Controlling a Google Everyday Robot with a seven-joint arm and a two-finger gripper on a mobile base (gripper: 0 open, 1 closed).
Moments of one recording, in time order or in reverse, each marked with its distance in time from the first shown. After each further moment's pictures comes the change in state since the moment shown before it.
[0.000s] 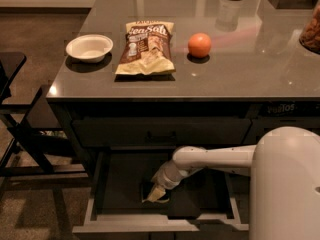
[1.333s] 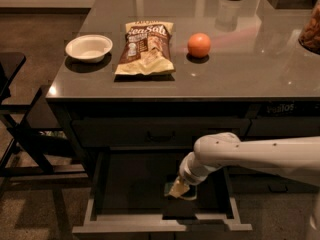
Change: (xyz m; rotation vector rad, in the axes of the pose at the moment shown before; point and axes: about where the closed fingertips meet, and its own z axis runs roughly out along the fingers) arm 0.021 0.029 -0.151 0.165 0.156 0.175
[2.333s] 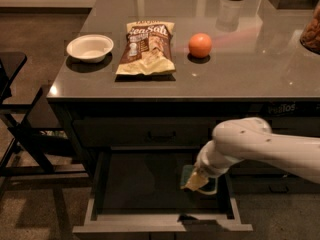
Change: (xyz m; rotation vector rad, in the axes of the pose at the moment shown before) arm 0.019 -0.002 -0.101 0.089 0.064 0.064
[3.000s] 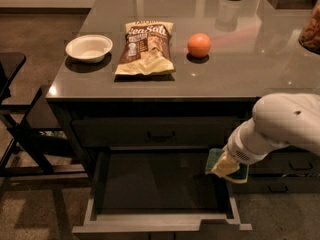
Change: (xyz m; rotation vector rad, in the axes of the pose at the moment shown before) arm 0.025 -0.023 -0.119 0.110 0.002 0.078
